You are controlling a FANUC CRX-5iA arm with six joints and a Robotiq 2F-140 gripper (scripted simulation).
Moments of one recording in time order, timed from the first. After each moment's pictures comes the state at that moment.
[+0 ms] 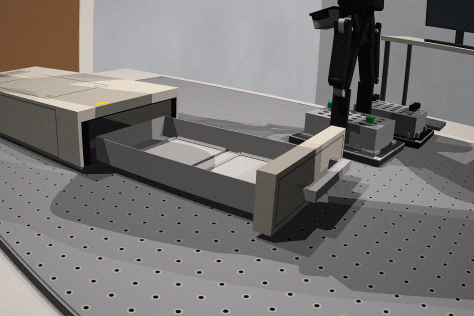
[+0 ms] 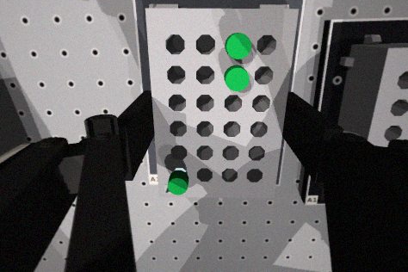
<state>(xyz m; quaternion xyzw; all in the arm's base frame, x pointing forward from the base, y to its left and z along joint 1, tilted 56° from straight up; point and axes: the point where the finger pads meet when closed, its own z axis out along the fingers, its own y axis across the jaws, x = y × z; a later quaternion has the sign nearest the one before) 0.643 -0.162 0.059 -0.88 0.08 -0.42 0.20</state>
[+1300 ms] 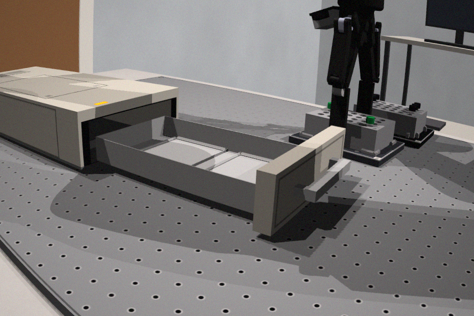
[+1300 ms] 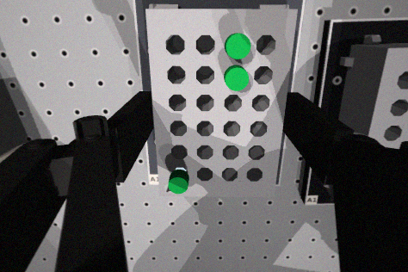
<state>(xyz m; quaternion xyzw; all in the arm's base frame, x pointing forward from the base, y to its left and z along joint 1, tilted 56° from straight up) 0.643 -0.162 0.059 -0.88 0.08 -0.42 0.20</state>
